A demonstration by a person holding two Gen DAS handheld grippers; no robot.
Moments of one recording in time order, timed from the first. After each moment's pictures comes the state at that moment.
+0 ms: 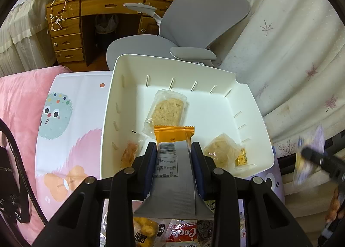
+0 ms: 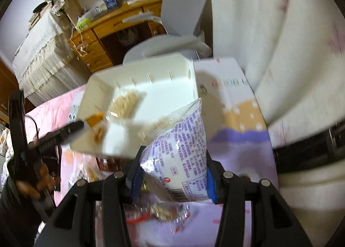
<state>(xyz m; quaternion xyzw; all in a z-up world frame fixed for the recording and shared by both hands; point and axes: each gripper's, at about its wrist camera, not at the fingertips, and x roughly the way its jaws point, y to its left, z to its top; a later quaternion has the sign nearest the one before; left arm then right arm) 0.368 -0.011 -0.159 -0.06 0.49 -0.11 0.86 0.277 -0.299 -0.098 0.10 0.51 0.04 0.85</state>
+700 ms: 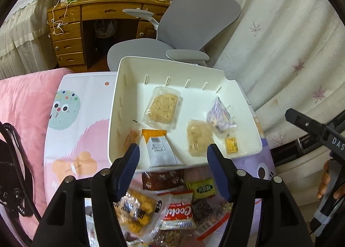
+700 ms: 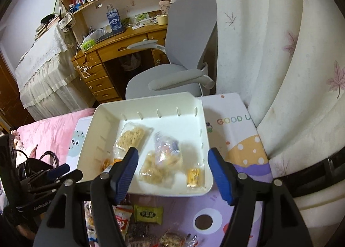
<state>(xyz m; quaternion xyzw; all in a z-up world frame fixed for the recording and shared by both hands) 0.322 -0.009 -0.131 -0.06 0.48 -0.12 0.87 0.281 -0.276 -0.076 0.09 0.44 0.03 0.89</state>
